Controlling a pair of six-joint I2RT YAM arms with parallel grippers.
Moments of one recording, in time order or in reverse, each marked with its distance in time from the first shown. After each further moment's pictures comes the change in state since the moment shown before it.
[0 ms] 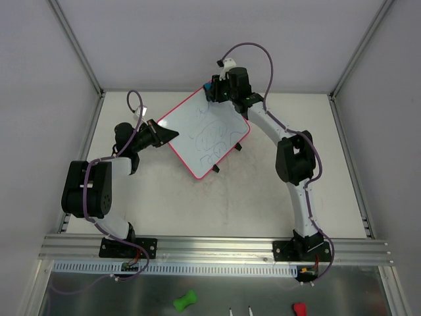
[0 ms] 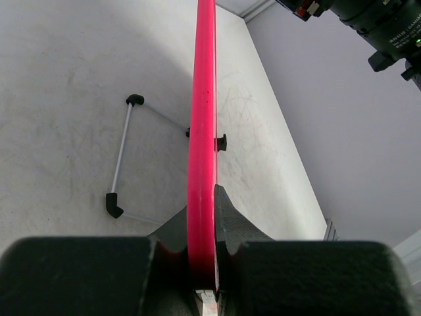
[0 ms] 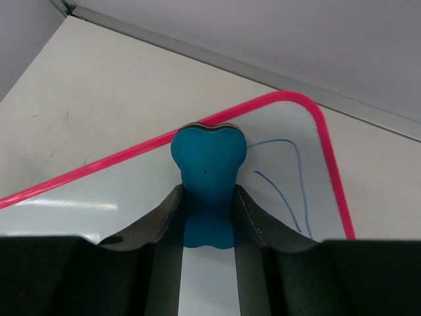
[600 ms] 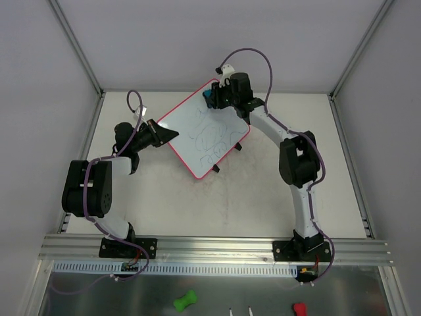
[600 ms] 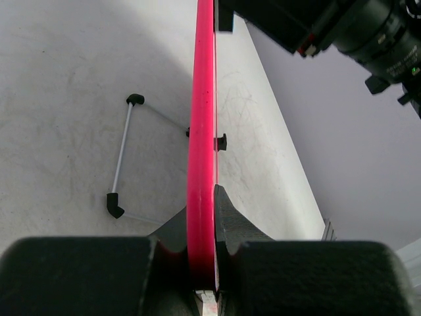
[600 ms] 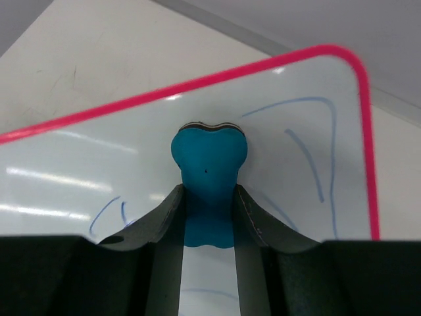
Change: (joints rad) left arm 0.001 0.008 0.005 -0.002 0.002 -0.006; right arm -0.010 -0.045 -0.111 0.033 -0.081 -0.064
